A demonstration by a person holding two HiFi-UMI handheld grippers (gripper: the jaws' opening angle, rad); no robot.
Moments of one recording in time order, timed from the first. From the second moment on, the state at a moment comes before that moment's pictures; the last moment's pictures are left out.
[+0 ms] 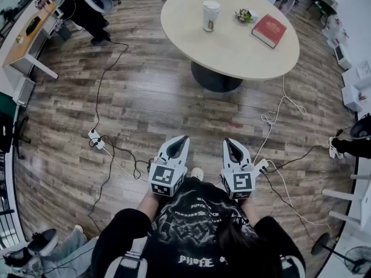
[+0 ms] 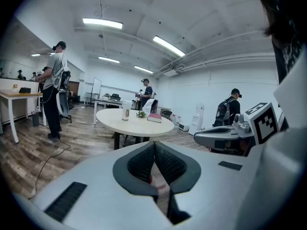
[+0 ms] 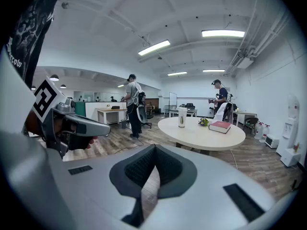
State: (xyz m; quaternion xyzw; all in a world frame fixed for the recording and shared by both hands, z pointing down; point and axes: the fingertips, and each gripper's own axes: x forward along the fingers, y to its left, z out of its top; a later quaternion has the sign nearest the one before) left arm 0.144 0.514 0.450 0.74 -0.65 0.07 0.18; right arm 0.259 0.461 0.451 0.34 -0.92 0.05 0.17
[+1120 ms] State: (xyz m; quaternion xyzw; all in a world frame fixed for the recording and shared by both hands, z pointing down) left arm 0.110 0.501 0.440 0.80 -0.57 0.01 0.17; right arm 0.222 0.455 0.443 0.37 -0.92 0.08 0.14
